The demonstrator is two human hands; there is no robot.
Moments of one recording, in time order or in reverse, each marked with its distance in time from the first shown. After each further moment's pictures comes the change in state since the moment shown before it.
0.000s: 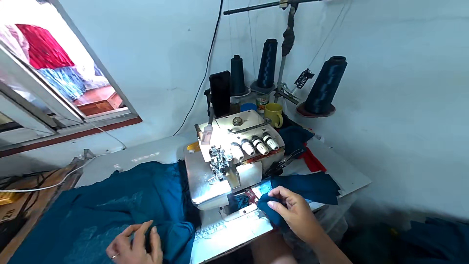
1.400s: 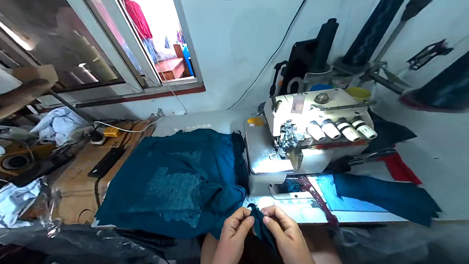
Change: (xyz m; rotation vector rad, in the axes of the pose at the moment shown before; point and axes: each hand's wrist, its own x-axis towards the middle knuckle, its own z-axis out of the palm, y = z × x) left_hand -0.045 0.078 -0.025 -1.305 -0.547 -0.614; right_hand -0.067 -0.027 0.144 0.402 -0.189 0.146
